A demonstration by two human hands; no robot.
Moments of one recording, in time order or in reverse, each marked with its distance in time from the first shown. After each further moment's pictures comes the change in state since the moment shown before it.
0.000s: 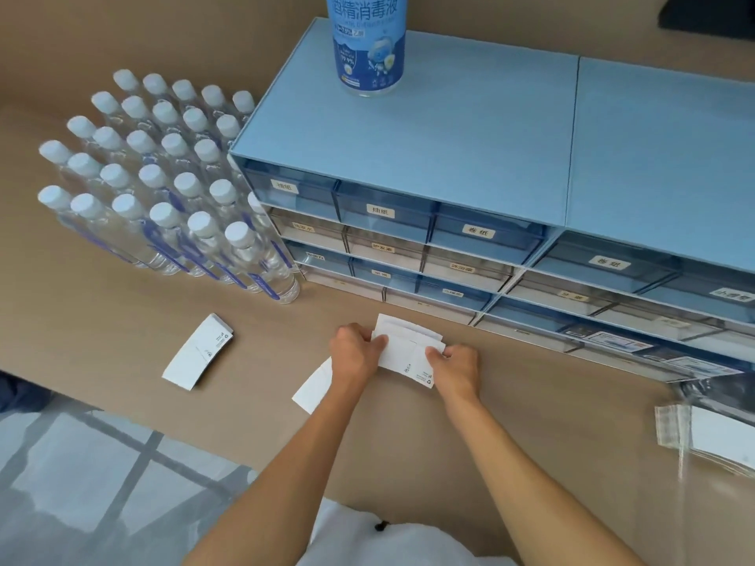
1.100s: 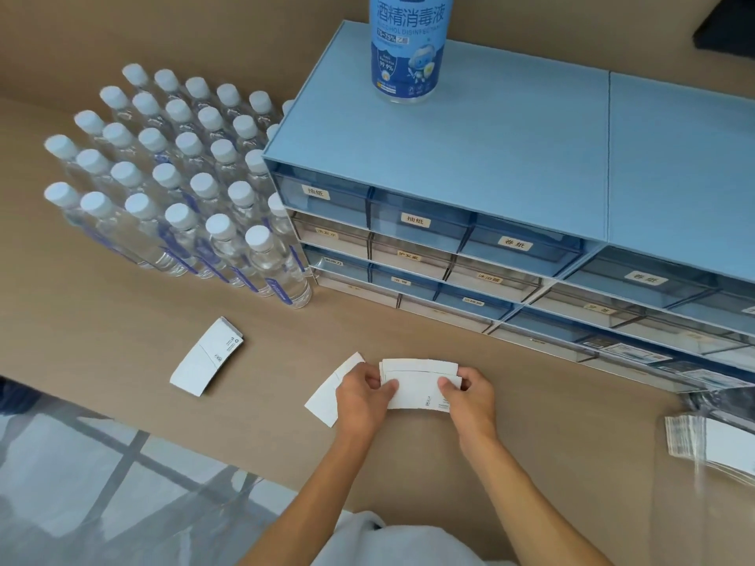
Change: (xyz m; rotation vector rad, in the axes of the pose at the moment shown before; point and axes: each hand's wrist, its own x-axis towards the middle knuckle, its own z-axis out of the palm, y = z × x) left_hand -0.037 -0.046 -0.010 -0.111 -0.063 -0.081; right_hand -0.027 0.028 0.006 0.277 -0.002 -0.019
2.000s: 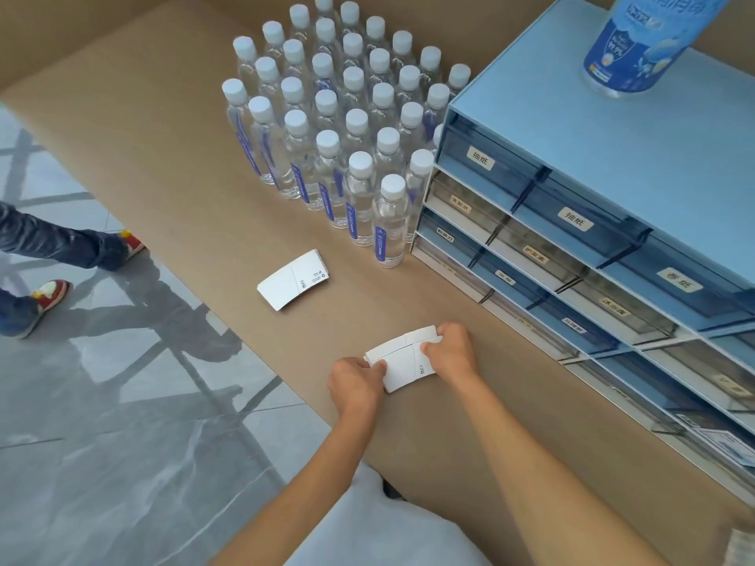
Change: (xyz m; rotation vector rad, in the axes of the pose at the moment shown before) left_hand -0.013 -0.044 -0.052 -0.270 0.401 -0.374; right_hand -0.007 -0.050 0.111 -0.795 -0.384 -0.288
